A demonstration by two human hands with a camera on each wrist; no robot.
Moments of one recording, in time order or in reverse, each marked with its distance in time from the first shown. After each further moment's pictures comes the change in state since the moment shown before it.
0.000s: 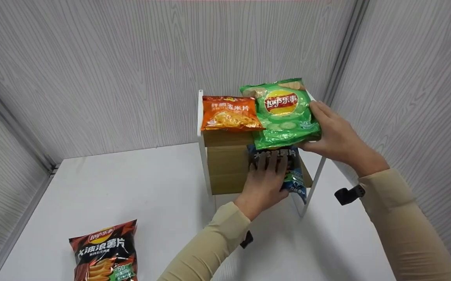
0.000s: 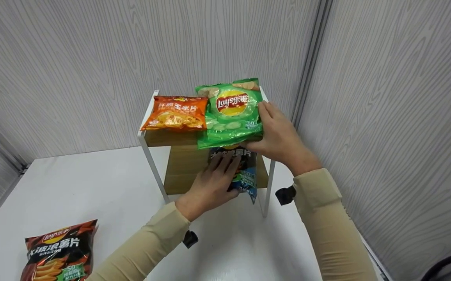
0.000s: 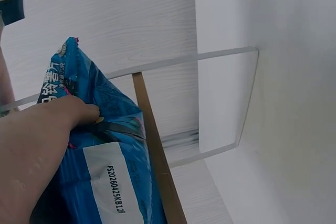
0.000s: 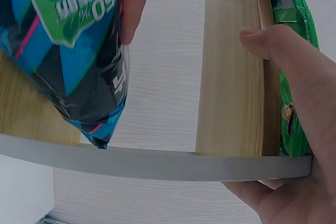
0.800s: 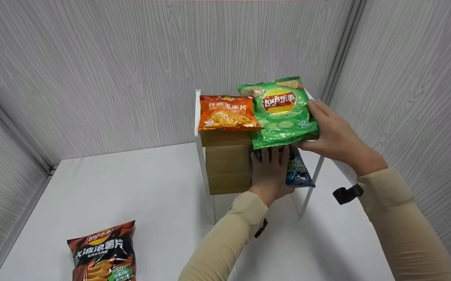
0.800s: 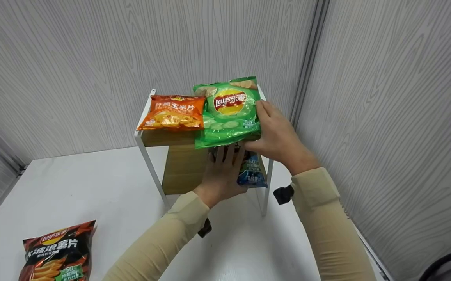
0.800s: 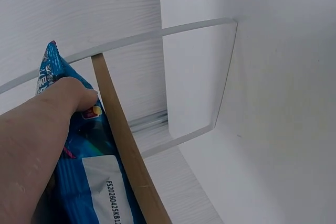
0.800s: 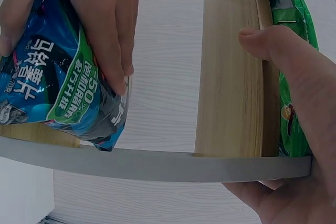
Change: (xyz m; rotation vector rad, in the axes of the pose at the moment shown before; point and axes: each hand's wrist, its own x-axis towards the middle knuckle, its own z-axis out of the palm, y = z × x) left_hand 0.037 0.017 0.020 0.081 -0.141 -0.135; right_hand 0.000 0.000 0.001 -0.003 0.009 -0.012
